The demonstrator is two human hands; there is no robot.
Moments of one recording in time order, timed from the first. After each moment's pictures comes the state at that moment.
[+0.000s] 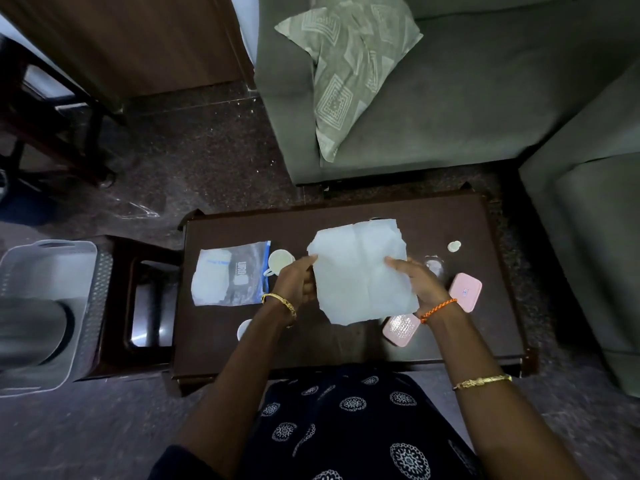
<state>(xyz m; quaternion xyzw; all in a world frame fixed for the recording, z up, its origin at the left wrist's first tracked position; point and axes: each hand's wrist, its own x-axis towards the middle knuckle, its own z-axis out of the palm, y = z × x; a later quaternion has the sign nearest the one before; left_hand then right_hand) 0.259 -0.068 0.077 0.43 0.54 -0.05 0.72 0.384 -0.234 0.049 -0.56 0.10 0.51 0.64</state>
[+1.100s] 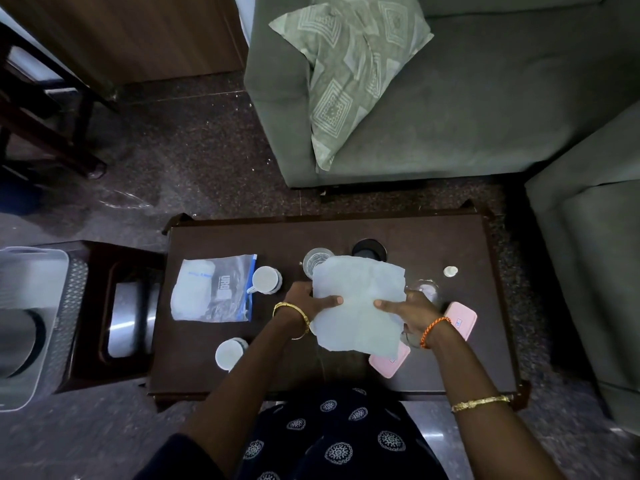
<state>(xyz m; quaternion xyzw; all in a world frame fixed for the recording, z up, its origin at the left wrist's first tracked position) 0.312 -0.068 0.013 0.63 0.48 -0.14 0.60 0.434 -0.241 -0.002 -0.65 0.11 0.55 0.51</state>
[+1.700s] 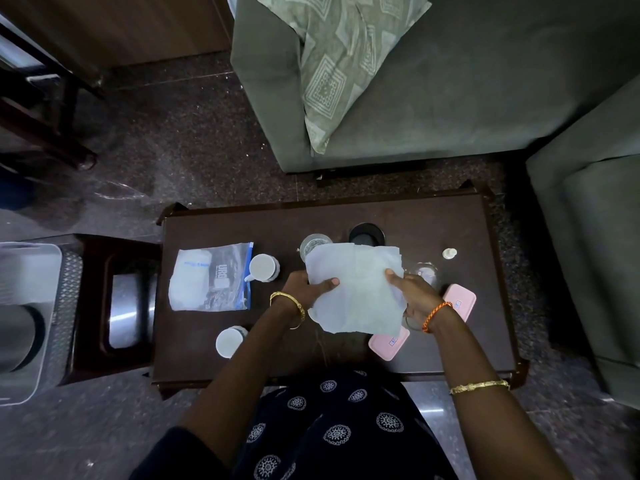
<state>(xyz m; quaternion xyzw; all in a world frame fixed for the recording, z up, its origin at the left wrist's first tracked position) 0.313 -0.070 0.011 0.61 0.50 -0.14 0.60 0.439 -0.240 -0.003 -0.65 0.15 0.55 0.51</state>
